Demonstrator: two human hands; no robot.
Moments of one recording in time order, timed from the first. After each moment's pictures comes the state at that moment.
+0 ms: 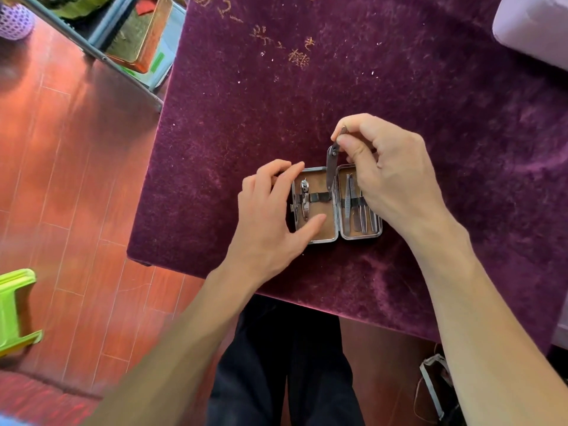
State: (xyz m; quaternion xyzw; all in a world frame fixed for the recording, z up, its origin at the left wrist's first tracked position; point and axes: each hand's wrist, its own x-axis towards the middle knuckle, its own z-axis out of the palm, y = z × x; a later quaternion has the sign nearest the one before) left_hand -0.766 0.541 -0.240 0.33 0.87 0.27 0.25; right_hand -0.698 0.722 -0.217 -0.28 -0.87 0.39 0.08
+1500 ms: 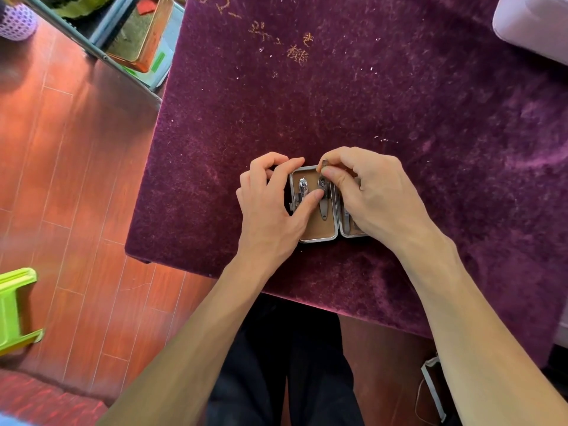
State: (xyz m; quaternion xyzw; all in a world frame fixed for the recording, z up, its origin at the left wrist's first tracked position) left_hand -0.758 0.554 -0.261 0.26 0.89 0.33 0.19; right_hand -0.681 0.706 -0.229 -0.27 -0.87 0.41 -0.01
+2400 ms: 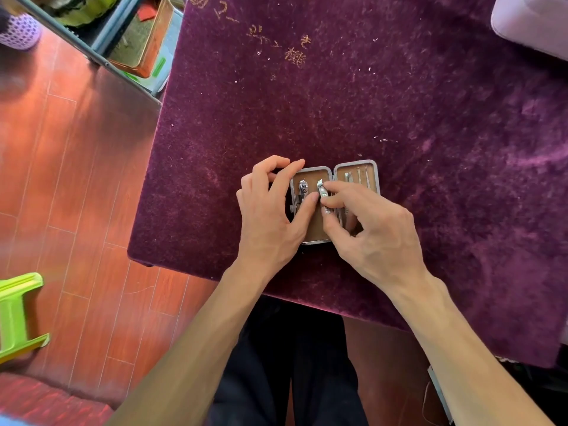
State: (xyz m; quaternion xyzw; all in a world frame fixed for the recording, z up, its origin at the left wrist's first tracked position) left_hand -0.755 0.550 -0.263 0.29 0.89 0.31 0.16; right_hand -0.635 0.673 -0.251 -0.22 -0.91 0.33 0.13
